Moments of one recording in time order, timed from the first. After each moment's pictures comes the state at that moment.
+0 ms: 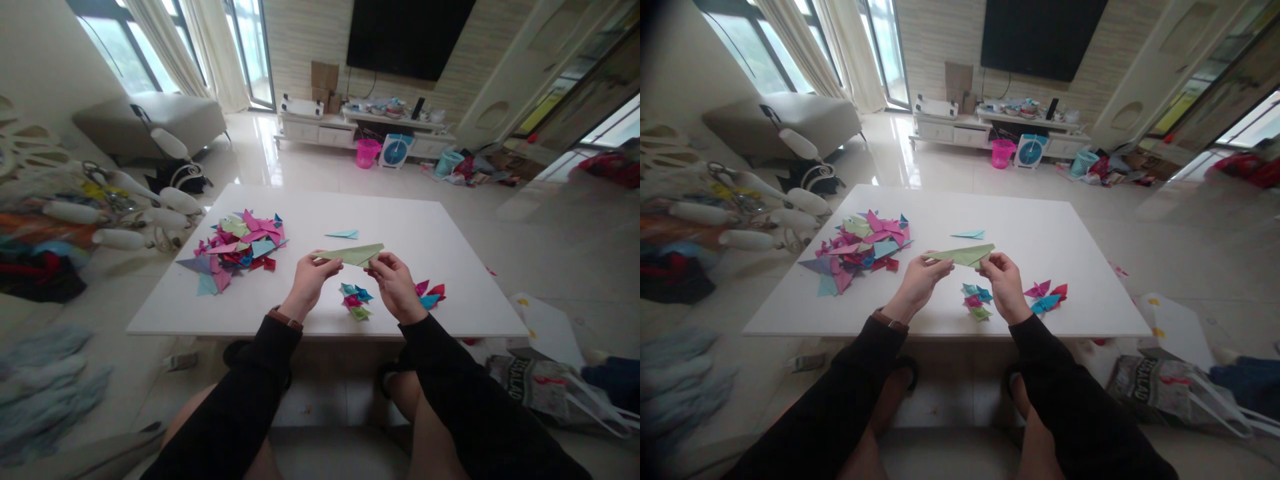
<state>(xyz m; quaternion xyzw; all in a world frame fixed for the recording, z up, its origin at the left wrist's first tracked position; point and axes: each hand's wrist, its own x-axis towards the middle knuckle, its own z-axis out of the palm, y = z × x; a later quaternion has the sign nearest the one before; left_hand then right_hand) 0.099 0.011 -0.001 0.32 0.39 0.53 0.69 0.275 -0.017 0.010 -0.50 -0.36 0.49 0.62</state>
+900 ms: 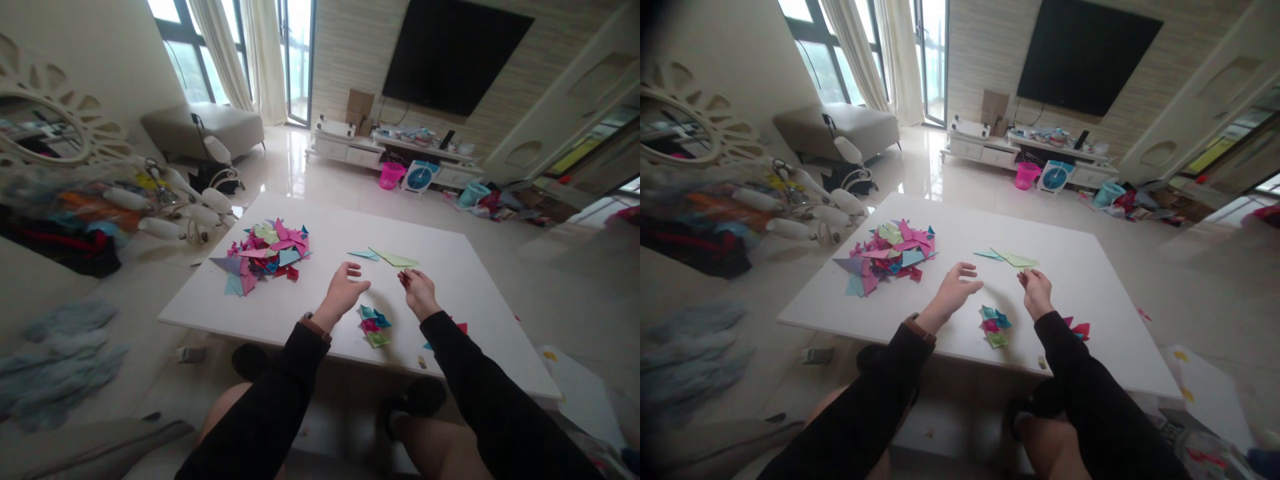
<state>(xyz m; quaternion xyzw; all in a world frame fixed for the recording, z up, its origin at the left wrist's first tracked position) 0.094 0.024 0.009 0.44 0.51 0.45 0.59 0.326 0.086 -0.055 -0.61 -0.19 0.42 0.65</state>
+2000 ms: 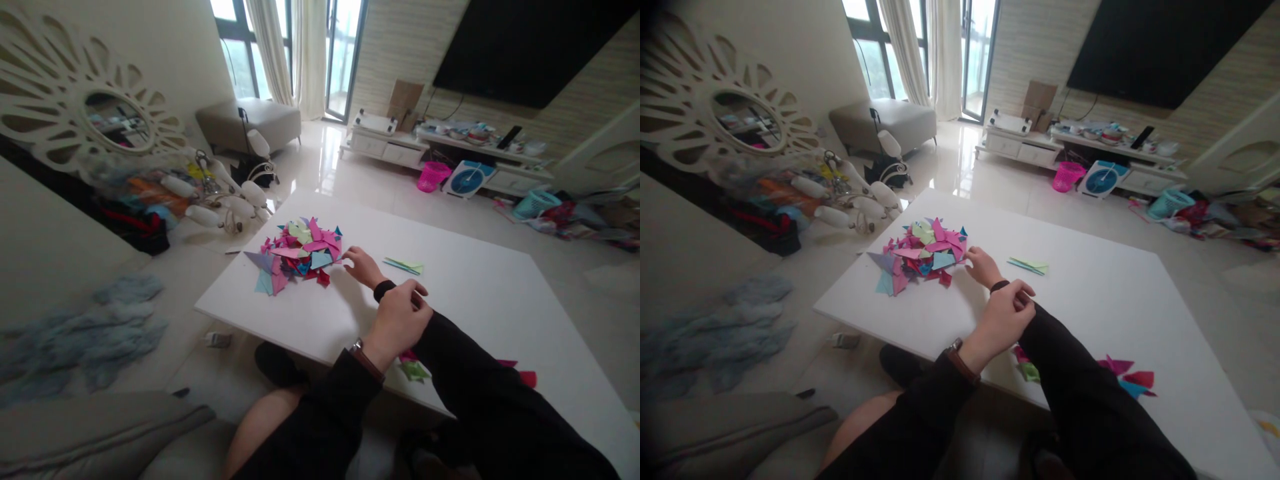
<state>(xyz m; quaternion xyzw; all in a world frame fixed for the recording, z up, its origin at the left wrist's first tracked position) 0.099 0.025 0.015 0.57 0.49 0.46 0.47 0.128 0.201 -0.113 -0.37 -0.89 0.14 0.21</state>
